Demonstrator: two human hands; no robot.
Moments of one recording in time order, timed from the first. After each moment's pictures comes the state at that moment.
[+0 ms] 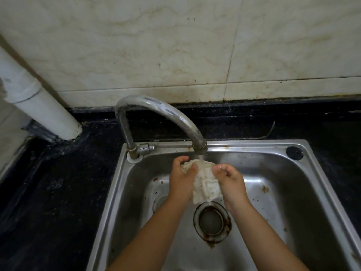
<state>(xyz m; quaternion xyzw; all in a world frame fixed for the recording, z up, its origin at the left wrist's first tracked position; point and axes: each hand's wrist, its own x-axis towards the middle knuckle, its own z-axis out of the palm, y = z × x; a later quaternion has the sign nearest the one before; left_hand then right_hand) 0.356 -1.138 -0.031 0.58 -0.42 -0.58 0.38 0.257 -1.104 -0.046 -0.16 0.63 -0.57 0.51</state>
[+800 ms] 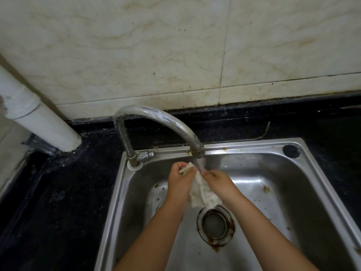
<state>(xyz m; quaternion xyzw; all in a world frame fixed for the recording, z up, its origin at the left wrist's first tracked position) 0.360 -1.143 -0.029 0.59 -0.38 -0.61 0.37 0.260 -1.120 -0.040 -0.34 0.72 -0.32 0.52</state>
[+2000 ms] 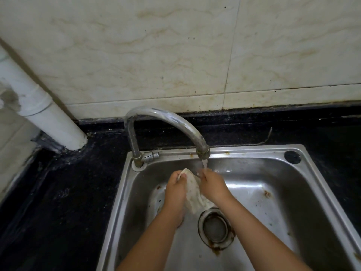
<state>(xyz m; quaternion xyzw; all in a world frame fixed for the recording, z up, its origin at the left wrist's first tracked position) 0.378 -1.137 -0.031 0.62 -0.35 -0.62 0.34 0.280 -1.129 -0.041 -0.53 0.75 -0.20 0.34</state>
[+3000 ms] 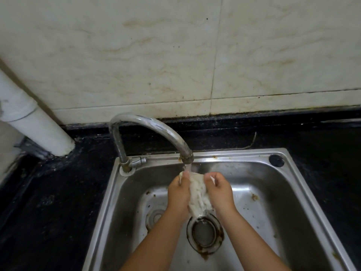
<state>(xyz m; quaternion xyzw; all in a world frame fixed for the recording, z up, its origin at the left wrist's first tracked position) 0.340 -1.133 -0.038 0.59 -0.35 -0.63 0.36 0.258 -1.099 -0.041 -0.26 0.69 -0.51 0.44</state>
